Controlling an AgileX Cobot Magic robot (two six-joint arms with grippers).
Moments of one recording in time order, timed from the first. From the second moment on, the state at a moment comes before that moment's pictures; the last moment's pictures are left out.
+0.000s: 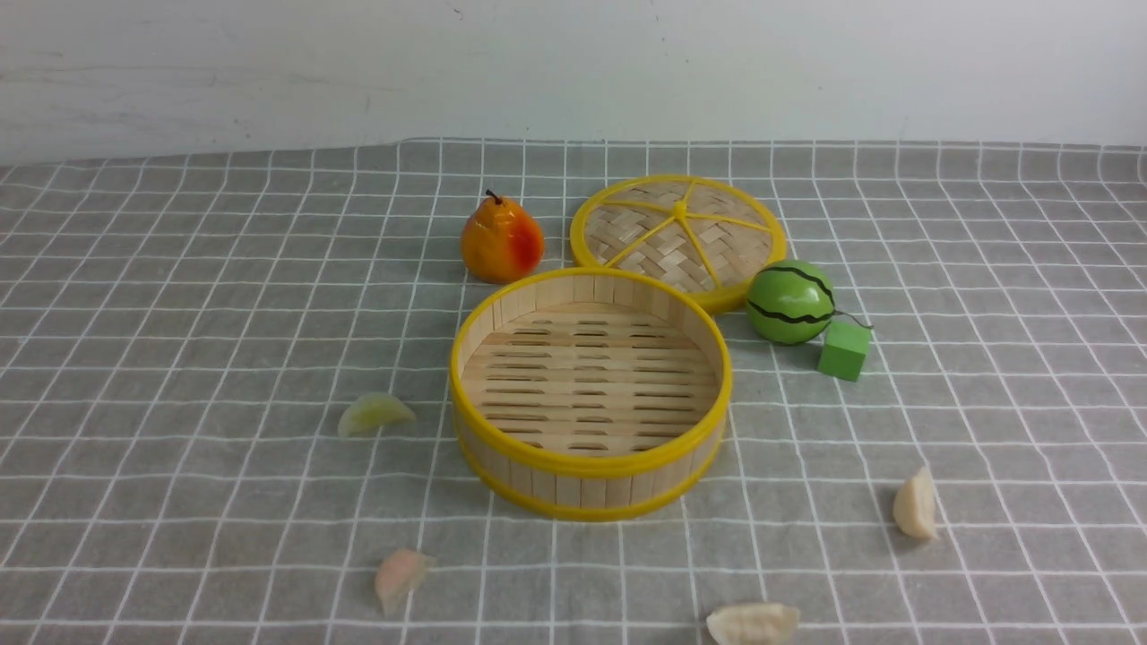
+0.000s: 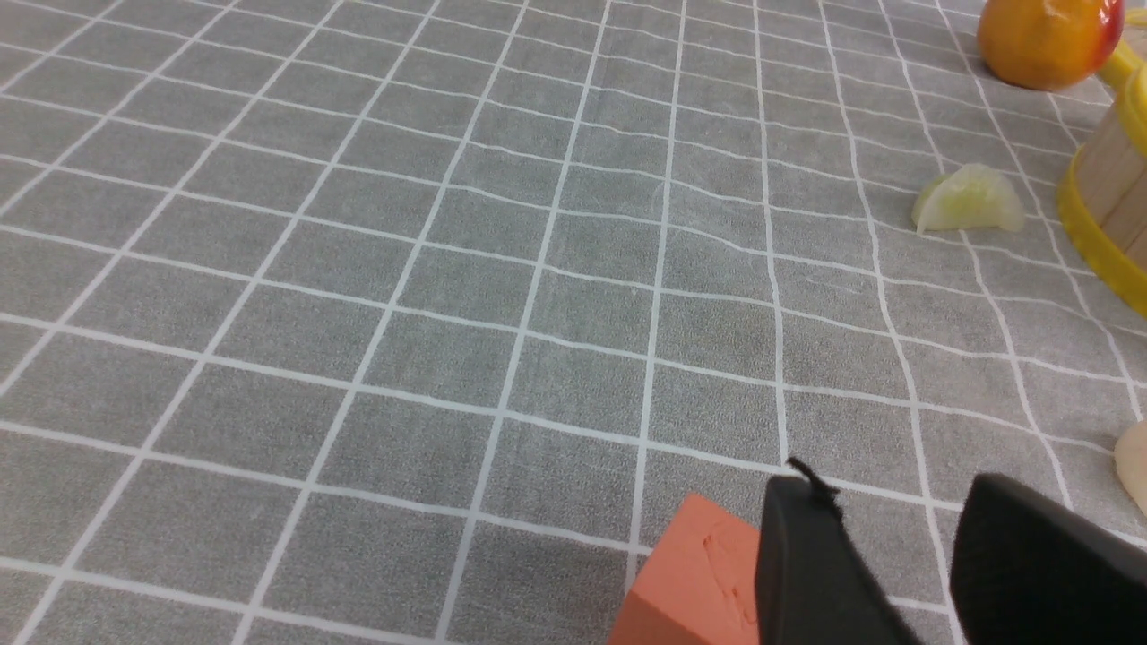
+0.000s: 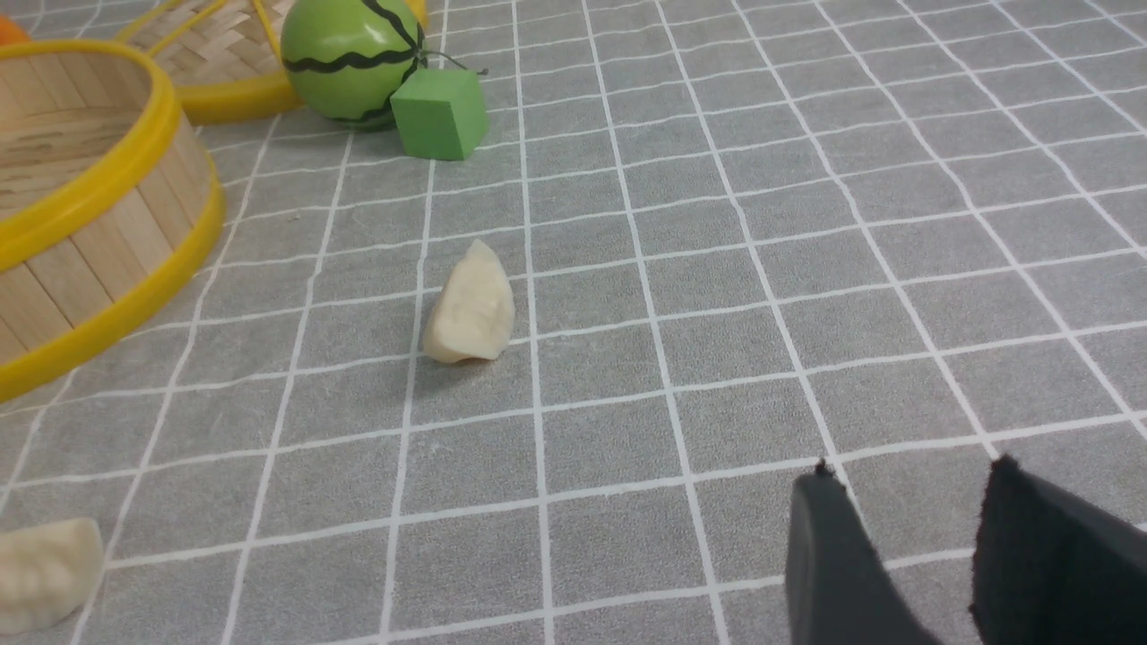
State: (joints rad) right arm -0.02 -0.01 0.02 -0.06 0.38 0.25; left arm 0.07 -0.01 0.03 -0.04 0.36 -0.15
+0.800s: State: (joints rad) right arm -0.02 -0.01 0.02 0.18 0.39 0.30; left arm 0.07 -0.01 0.03 -0.07 0.33 -0.16
